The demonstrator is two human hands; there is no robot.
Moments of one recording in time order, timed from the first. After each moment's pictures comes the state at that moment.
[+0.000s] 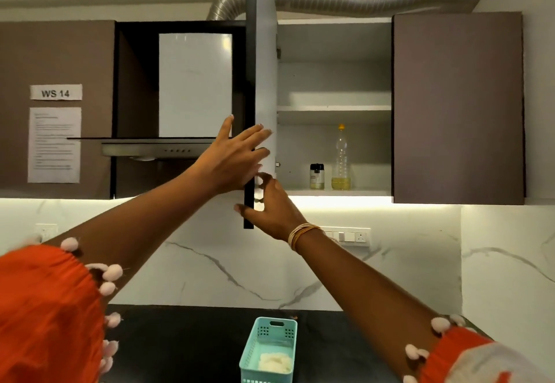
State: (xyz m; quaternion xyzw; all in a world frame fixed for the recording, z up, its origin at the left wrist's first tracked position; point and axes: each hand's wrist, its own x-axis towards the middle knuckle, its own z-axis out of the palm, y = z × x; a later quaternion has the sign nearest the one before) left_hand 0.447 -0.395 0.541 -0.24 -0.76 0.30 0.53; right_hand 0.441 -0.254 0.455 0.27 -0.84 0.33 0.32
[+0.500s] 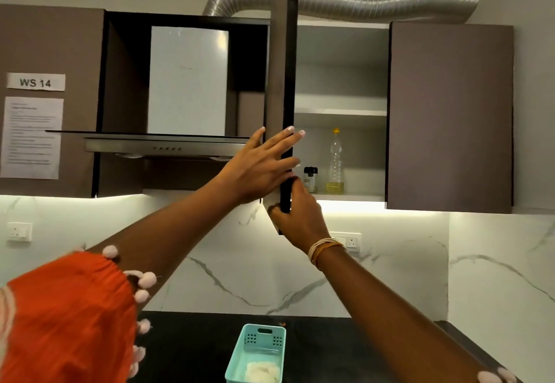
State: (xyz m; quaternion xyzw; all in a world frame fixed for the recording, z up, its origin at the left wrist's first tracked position) left_hand 0.416 -0.355 0.528 -0.34 -0.72 0.21 0.56; right_hand 0.435 -0.219 0.446 0.21 -0.80 0.37 0.43
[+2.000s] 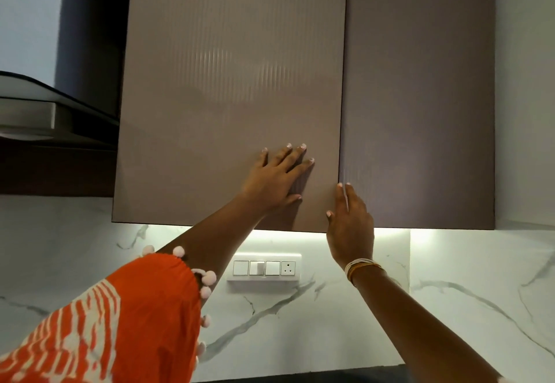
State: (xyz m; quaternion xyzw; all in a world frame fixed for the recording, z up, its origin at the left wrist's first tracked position) left_hand 0.073 -0.036 0.512 -0.31 -0.80 0.11 0.50; right_hand 0.119 0.143 0.420 -0.05 -0.83 0.09 0.55
